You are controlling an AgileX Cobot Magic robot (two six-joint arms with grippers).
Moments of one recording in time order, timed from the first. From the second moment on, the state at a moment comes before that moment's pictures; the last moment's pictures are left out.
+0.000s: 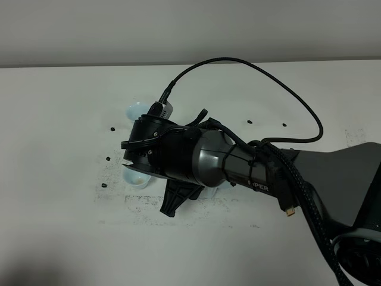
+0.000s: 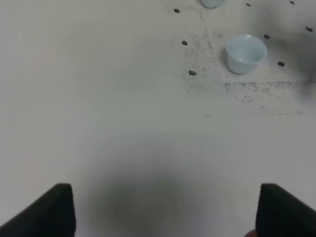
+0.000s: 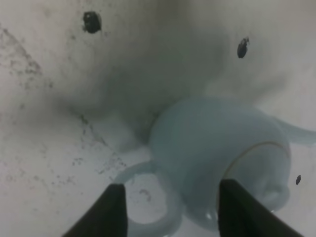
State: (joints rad) left arm 0.00 0.00 -0.46 -0.12 1.06 0.11; right arm 0.87 2.20 -1.69 -0.55 1.22 0.22
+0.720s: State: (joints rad) left arm 0.00 0.00 -0.46 -0.08 1.06 0.11; right arm 0.86 2.20 -1.69 -0.53 1.22 0.22
